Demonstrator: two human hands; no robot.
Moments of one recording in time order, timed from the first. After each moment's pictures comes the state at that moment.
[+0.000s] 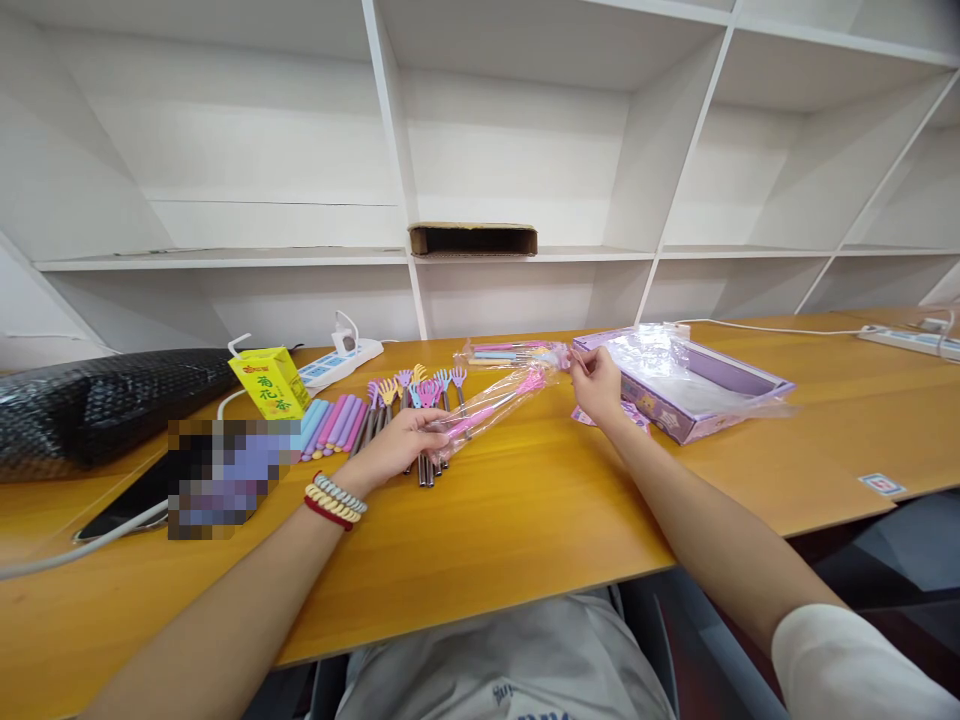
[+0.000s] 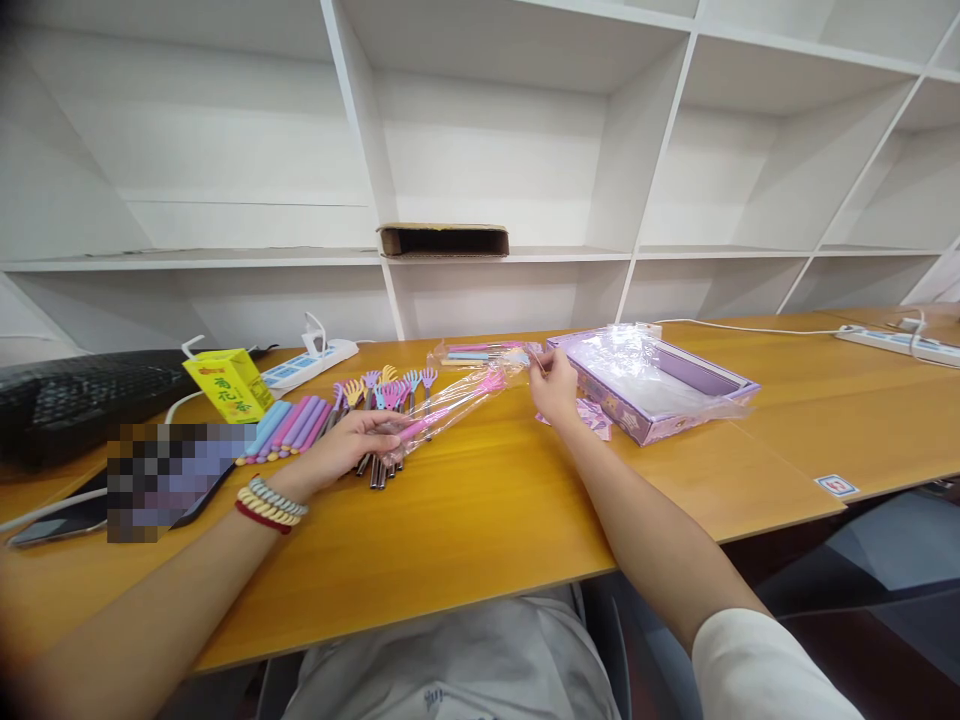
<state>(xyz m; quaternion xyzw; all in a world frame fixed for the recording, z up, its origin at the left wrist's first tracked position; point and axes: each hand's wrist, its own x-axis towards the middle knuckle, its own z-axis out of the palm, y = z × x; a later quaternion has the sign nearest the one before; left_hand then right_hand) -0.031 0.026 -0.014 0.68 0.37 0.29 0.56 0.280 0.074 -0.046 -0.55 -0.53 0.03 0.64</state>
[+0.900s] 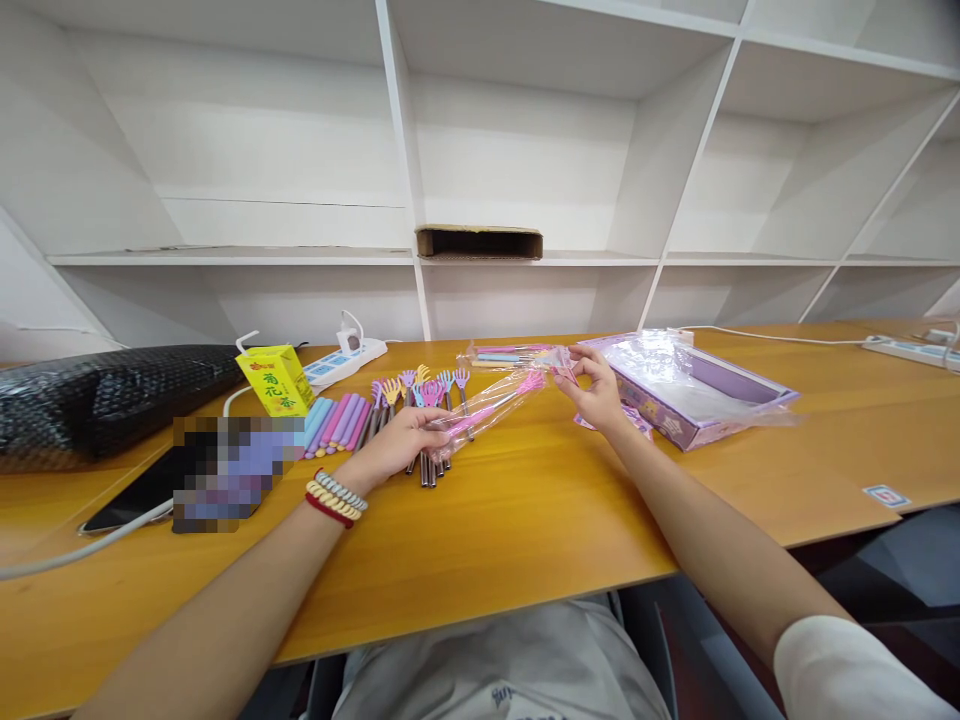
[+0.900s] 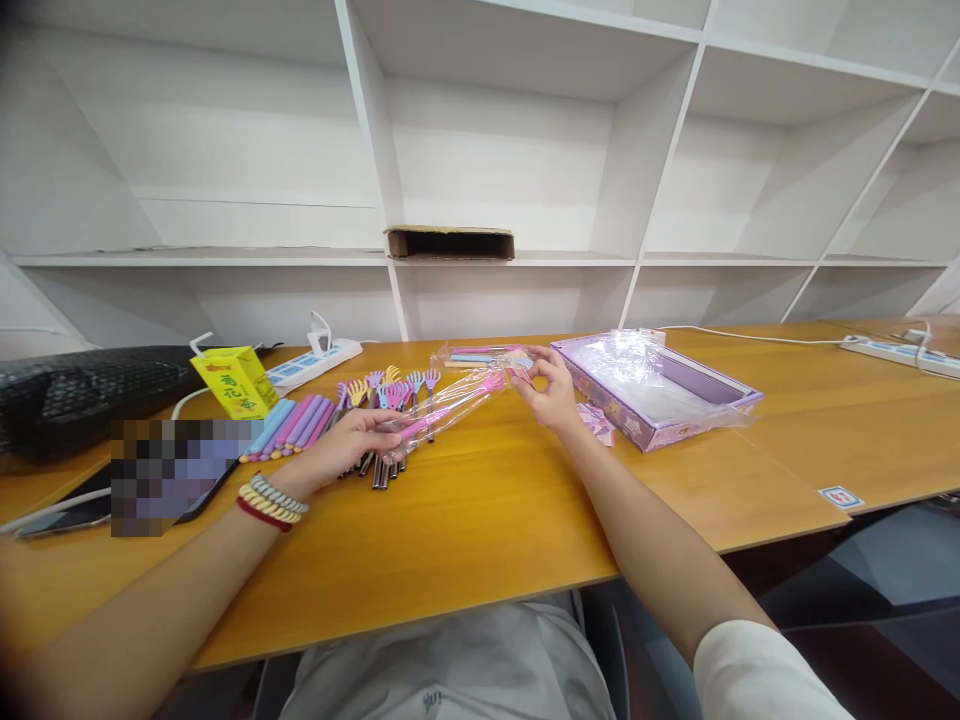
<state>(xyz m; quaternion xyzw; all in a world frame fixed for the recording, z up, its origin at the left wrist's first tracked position) -0.034 0.029 -0.015 0.68 0.39 0.30 0.55 0.275 0.059 -0.036 -0.42 -0.66 0.02 0.62</state>
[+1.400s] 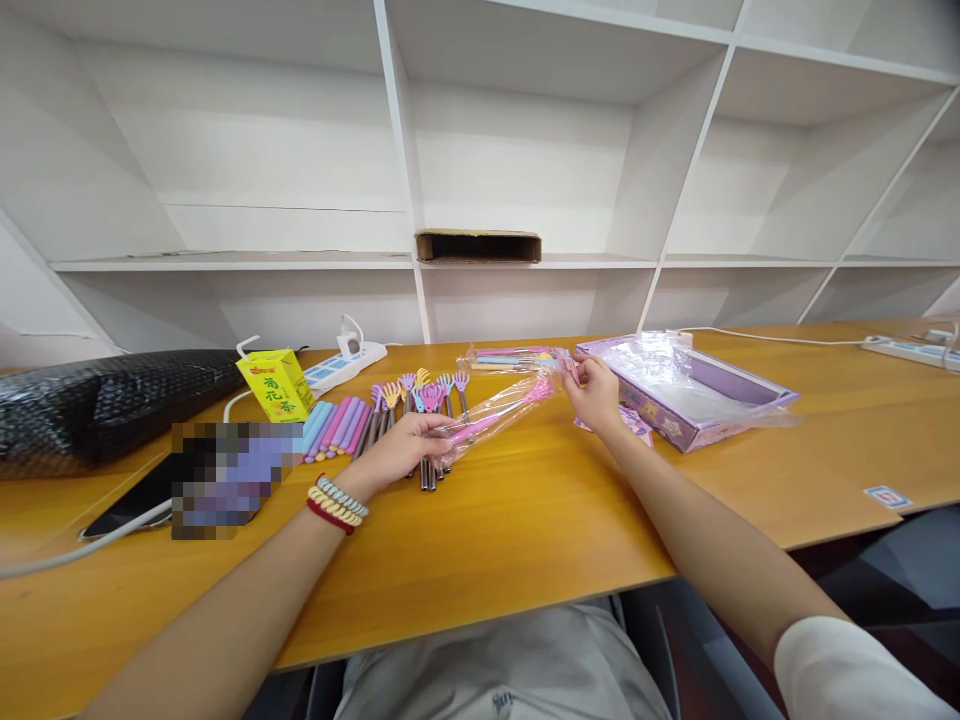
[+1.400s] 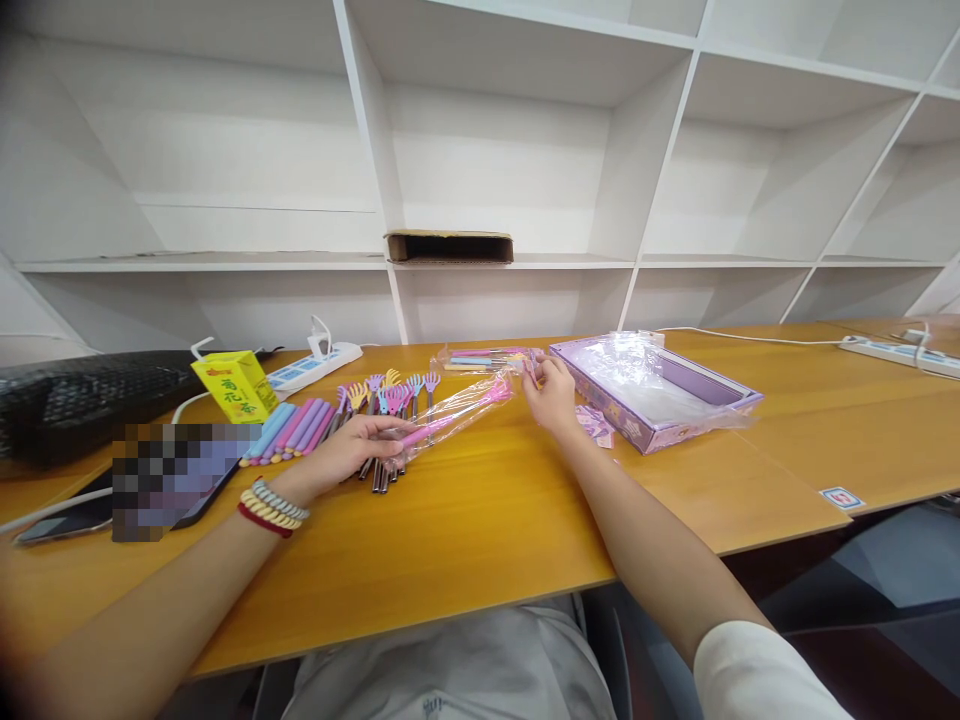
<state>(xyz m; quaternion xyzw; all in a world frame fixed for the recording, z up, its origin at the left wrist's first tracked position) -0.029 0.021 -0.008 0.68 0.38 0.28 0.56 0.274 0.067 -0.043 -0.50 -0.62 -0.07 0.60</state>
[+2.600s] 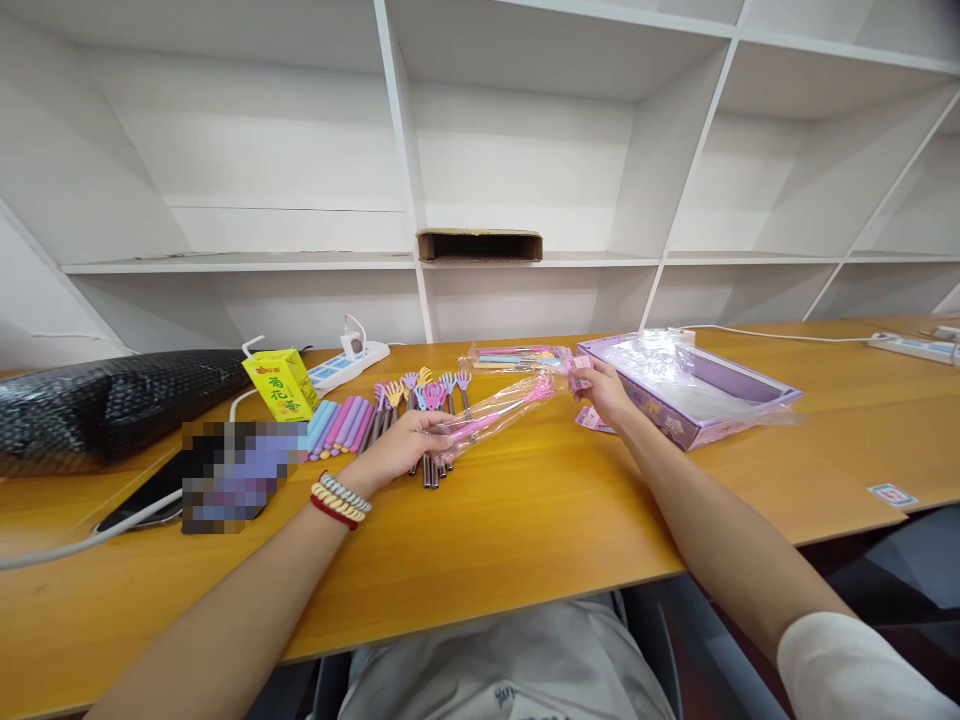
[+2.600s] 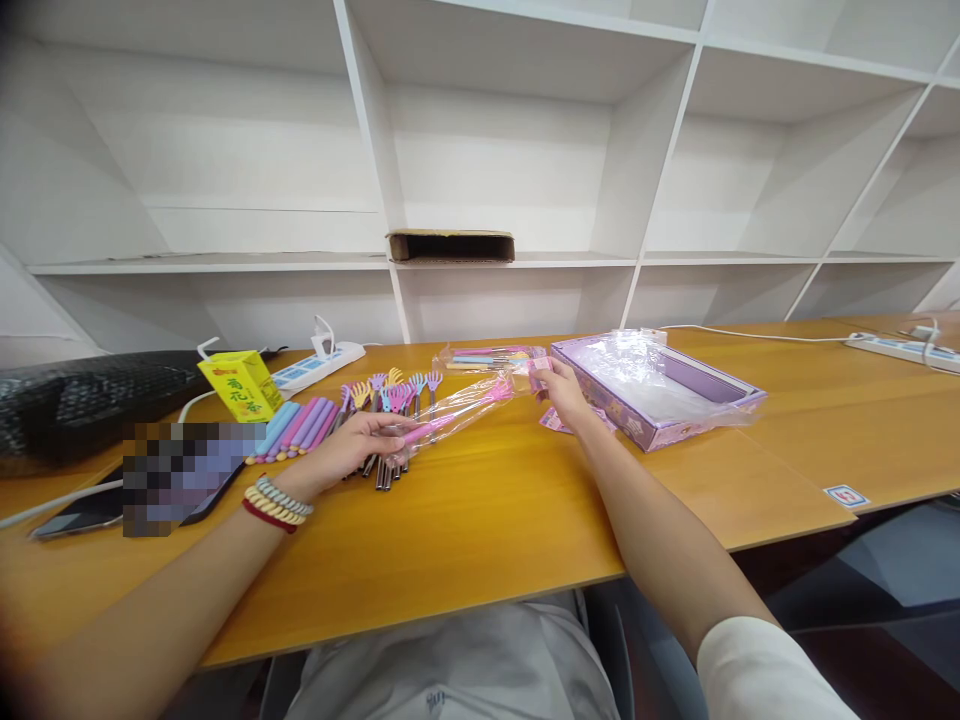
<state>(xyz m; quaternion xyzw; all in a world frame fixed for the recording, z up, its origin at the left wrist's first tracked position) -0.031 0.025 -0.013 0.67 0.35 0.29 0.59 0.292 0.076 -0.041 -0.42 -0.52 0.39 0.63</state>
